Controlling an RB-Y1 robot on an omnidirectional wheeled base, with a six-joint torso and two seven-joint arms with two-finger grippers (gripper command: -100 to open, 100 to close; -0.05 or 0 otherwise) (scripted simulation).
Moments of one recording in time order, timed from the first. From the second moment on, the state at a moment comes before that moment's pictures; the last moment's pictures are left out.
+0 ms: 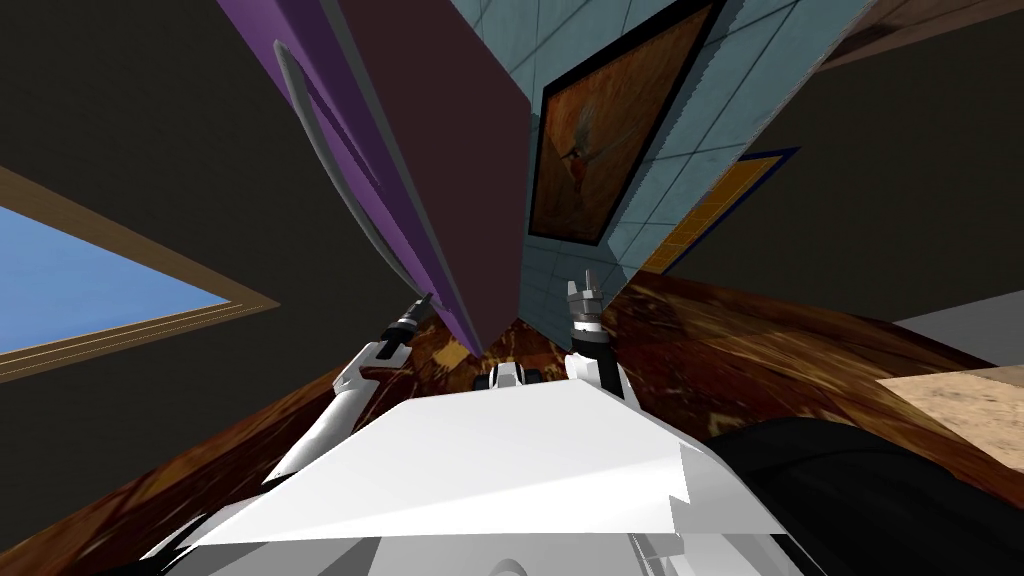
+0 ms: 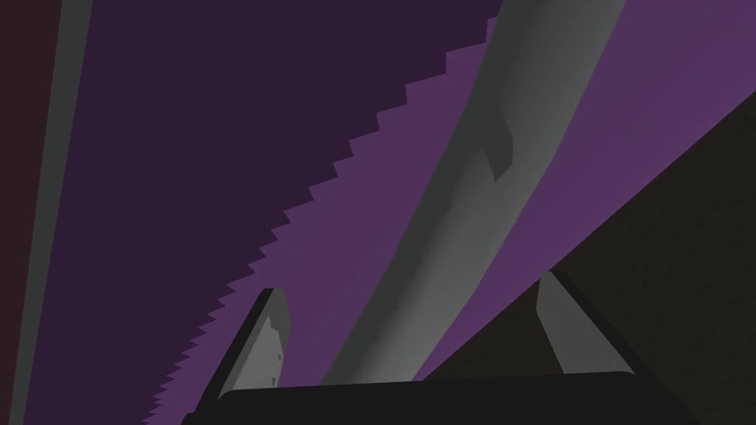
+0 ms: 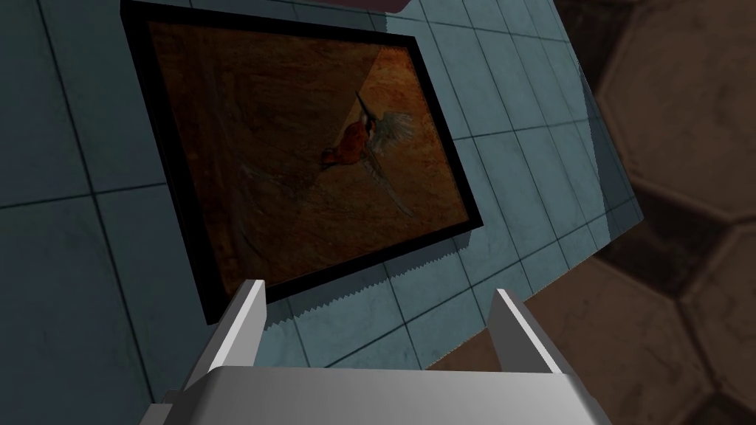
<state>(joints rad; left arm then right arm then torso) 0.05 0.55 0.12 -1.50 -0.27 -0.20 -0.11 0.53 0.03 0.06 -2.38 0.07 -0.35 -0.05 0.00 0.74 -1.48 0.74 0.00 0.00</state>
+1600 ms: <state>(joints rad) 0.17 0.69 -0.04 -1.64 -0.25 -0.35 -0.01 0.53 0.03 0.06 -2.38 0.07 -0.35 -0.05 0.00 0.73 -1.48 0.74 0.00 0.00</state>
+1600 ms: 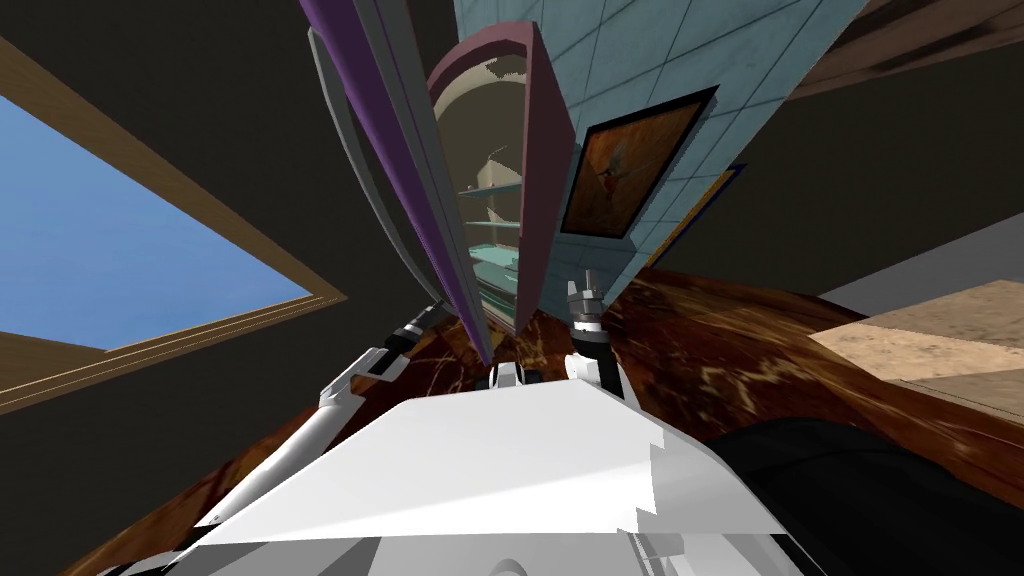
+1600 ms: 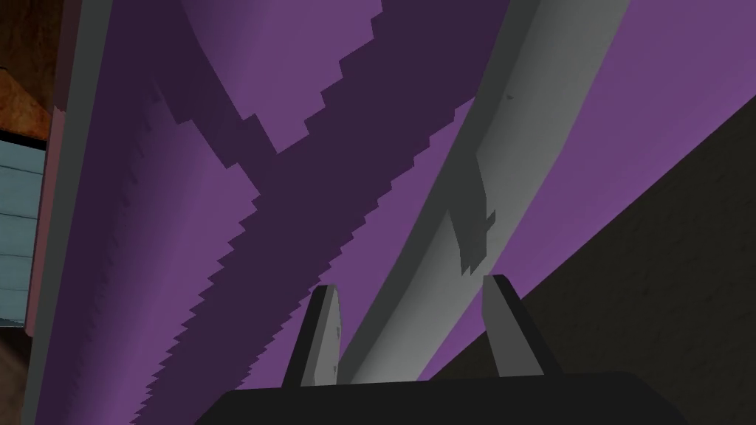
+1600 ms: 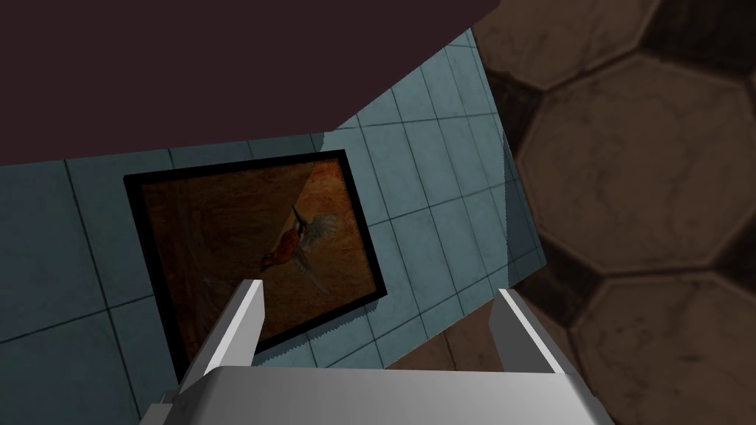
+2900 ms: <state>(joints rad) 0.26 0.77 -0.13 -1.75 -0.26 -0.47 0.03 0.53 0.03 0.06 -2.38 0.07 -0.35 -0.05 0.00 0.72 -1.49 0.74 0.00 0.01</state>
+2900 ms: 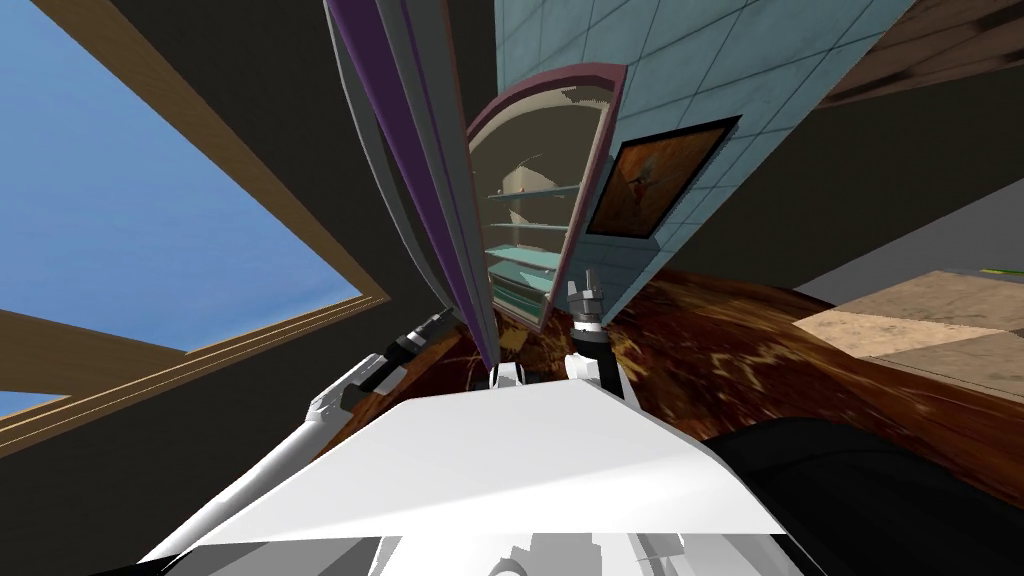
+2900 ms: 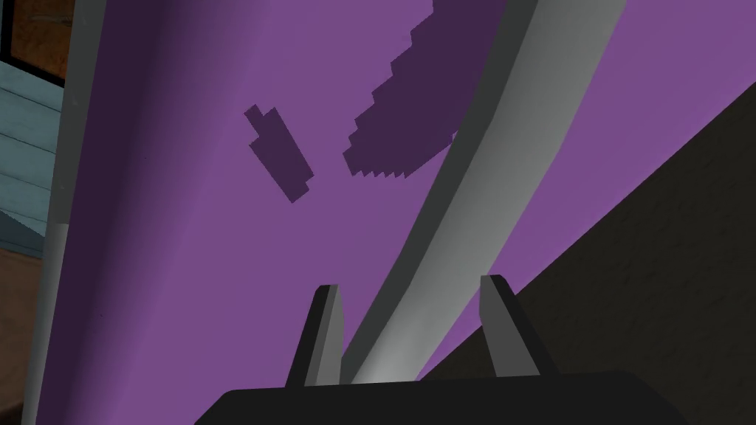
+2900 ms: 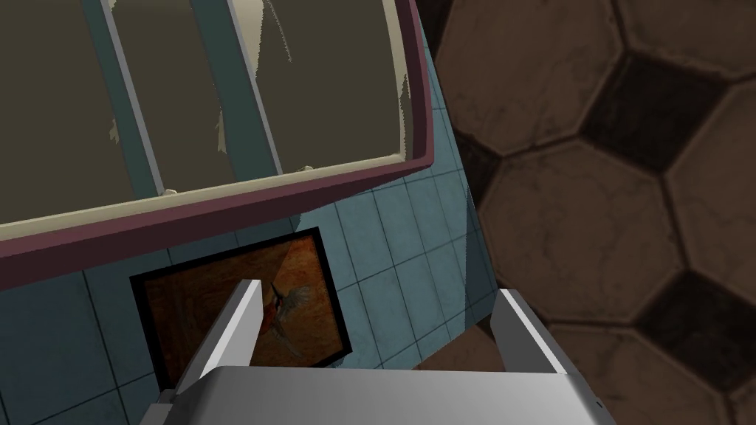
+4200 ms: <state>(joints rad) 0.29 0.83 -0.17 -1.82 -0.27 -0.56 0.05 0.53 0.03 0.06 -2.38 0.07 -0.35 -0.05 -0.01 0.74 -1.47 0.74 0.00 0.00</state>
